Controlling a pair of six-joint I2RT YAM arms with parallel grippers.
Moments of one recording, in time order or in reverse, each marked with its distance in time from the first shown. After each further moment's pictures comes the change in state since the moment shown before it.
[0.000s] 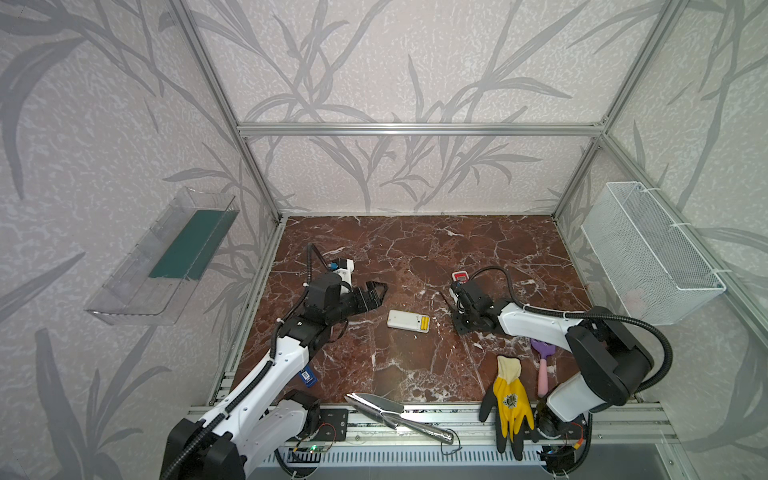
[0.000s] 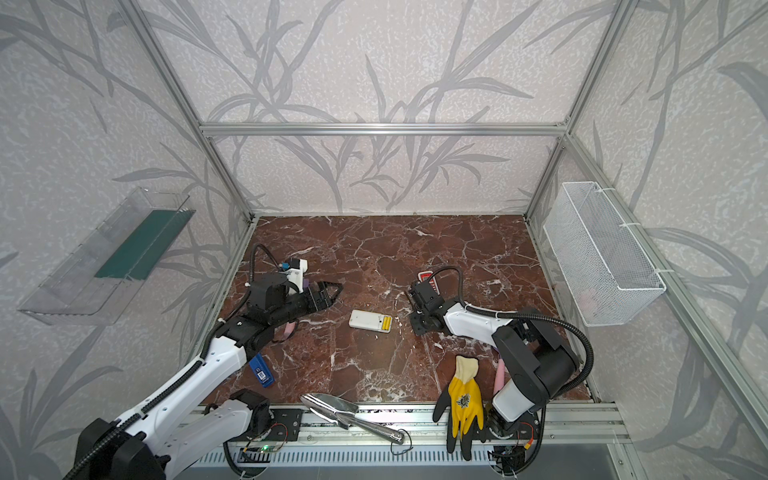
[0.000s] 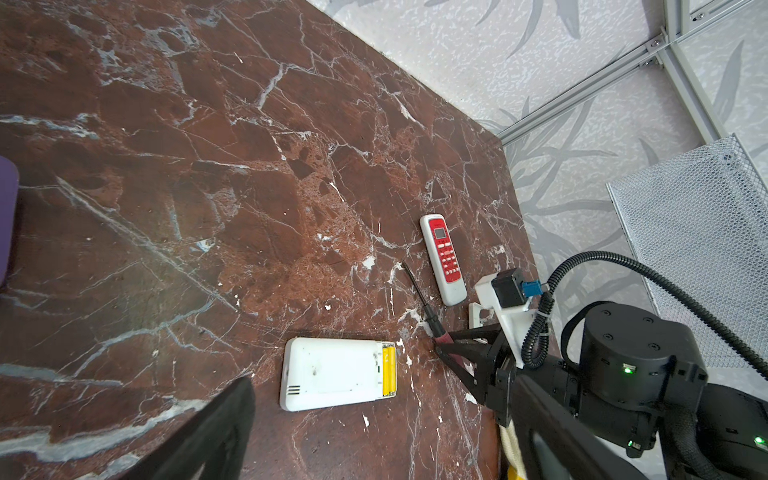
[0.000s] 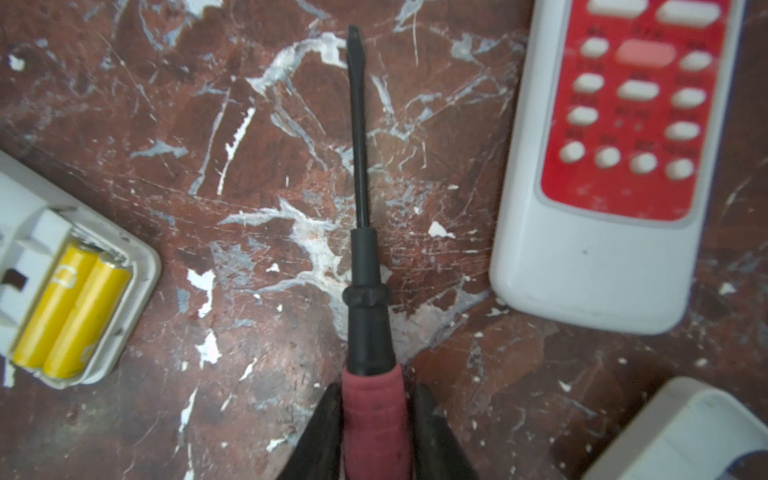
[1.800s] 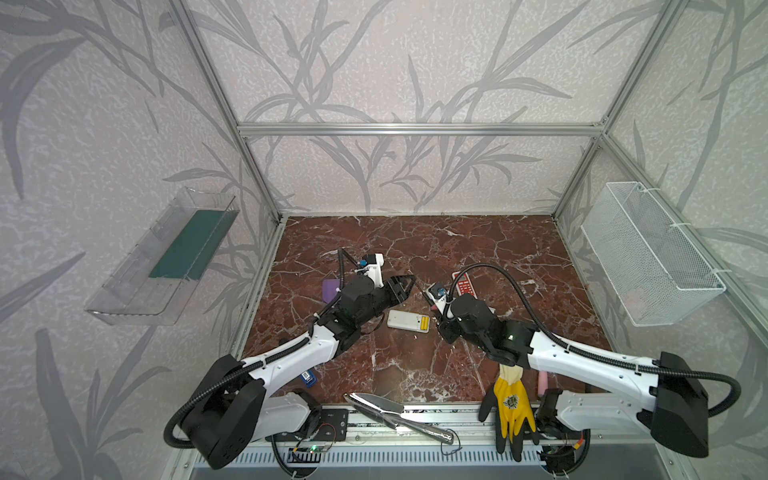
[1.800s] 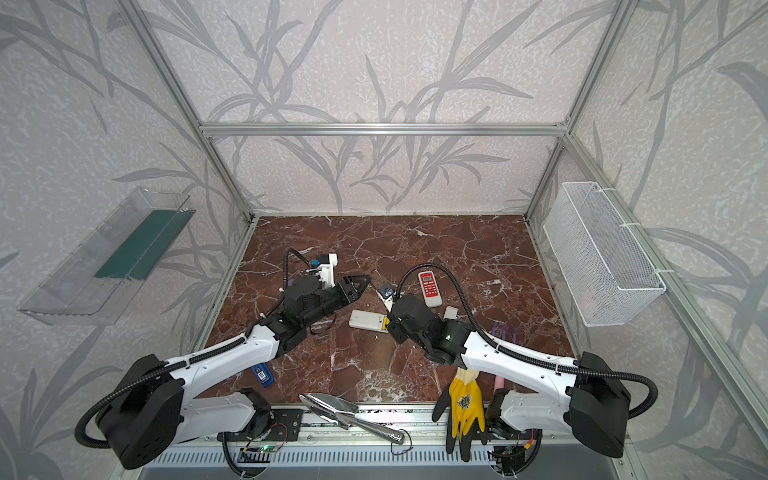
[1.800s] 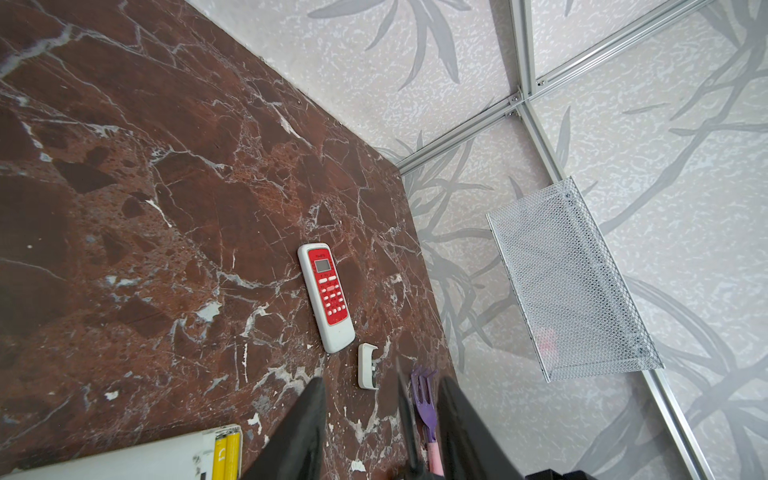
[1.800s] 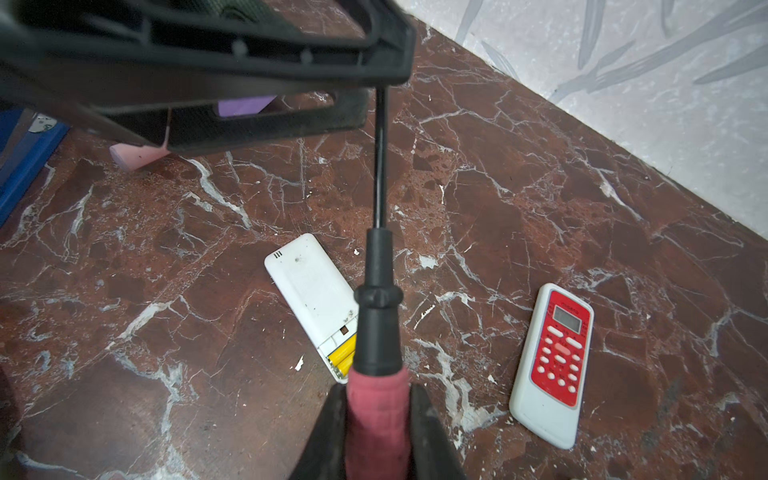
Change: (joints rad) left arm -0.277 0.269 -0.028 0.588 -0.137 -0.291; right arm 0.359 -0.377 0.024 0.068 0.226 -0.210
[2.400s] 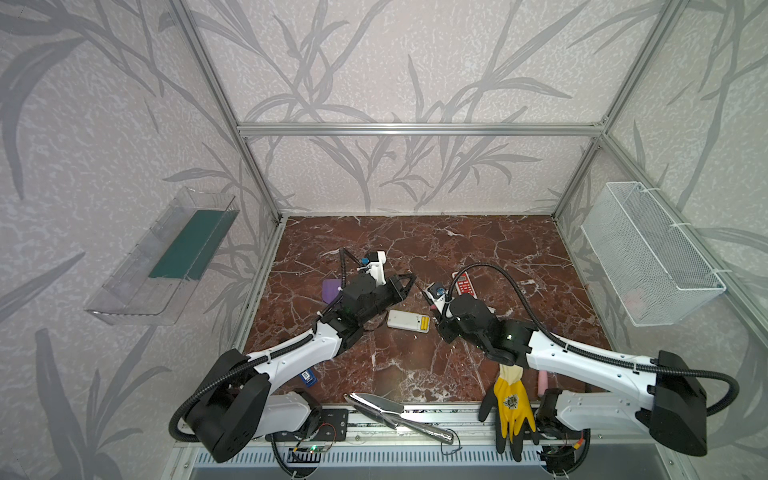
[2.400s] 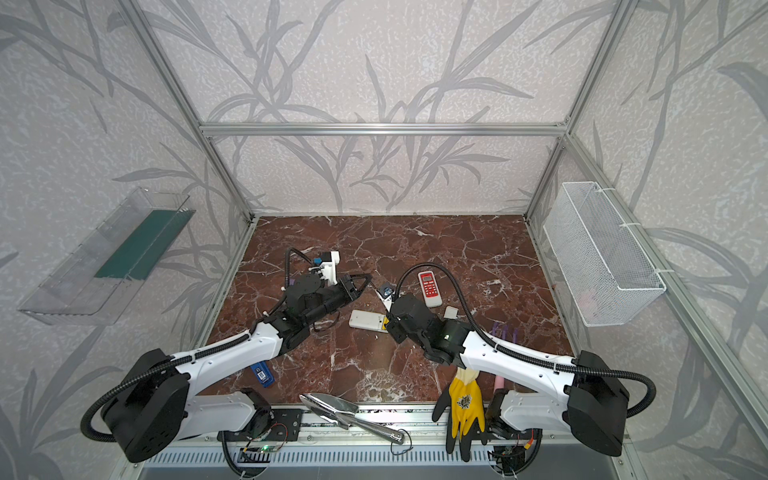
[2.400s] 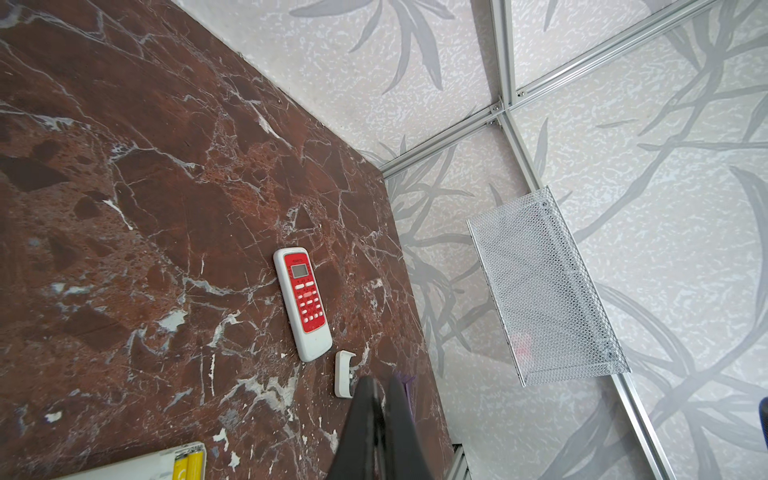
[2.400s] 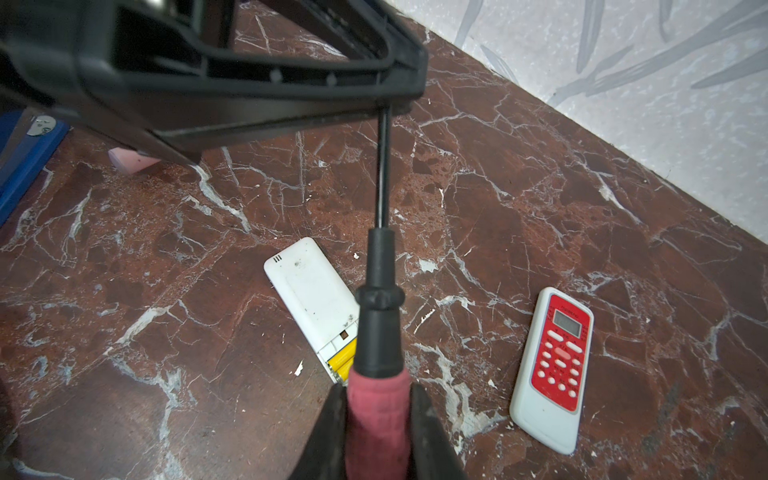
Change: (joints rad) left arm -0.004 0.027 0.015 0.061 0.009 -0.039; right arm 0.002 0.006 0.002 0.017 -0.008 -0.014
